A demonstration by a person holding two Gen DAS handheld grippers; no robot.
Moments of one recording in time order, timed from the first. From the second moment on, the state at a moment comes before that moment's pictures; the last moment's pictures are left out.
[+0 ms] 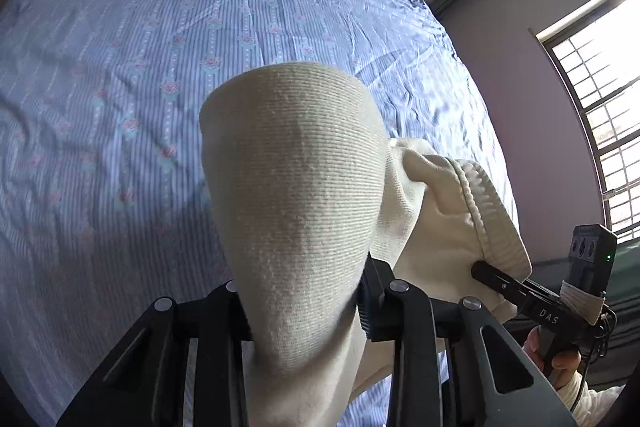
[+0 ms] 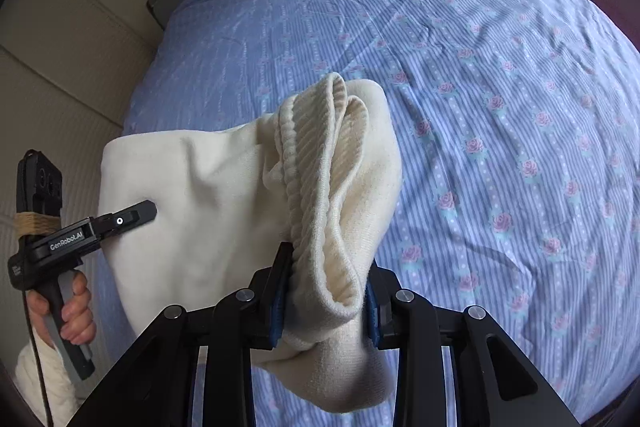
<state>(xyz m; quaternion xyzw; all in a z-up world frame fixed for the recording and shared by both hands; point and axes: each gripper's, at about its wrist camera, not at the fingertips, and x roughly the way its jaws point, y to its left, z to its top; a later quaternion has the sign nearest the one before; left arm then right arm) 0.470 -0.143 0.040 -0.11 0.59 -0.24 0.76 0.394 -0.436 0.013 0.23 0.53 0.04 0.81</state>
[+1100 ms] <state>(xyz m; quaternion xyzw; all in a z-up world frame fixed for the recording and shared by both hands) 0.285 0.209 0.138 -0.19 0.54 -0.15 0.81 0.272 -0.131 0.129 0.14 0.53 0.15 0.82</state>
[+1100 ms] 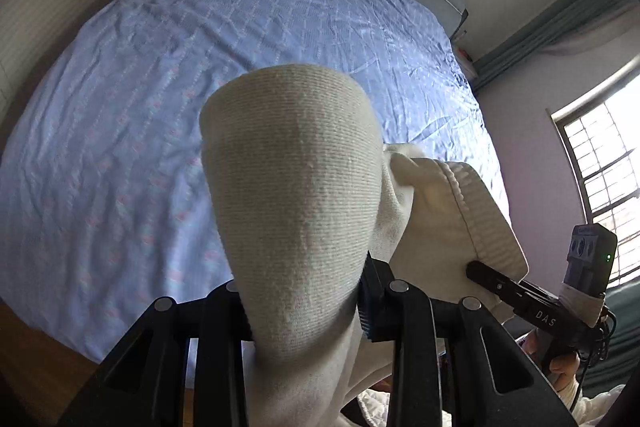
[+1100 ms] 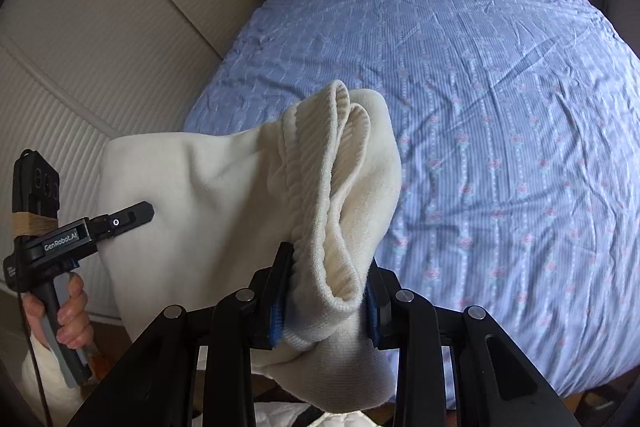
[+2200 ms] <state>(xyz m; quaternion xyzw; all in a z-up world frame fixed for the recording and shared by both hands) 0.520 0.410 0.038 -0.16 0.60 -0.15 0.77 0.445 0.103 0.037 0.11 0.61 0.16 0.77</state>
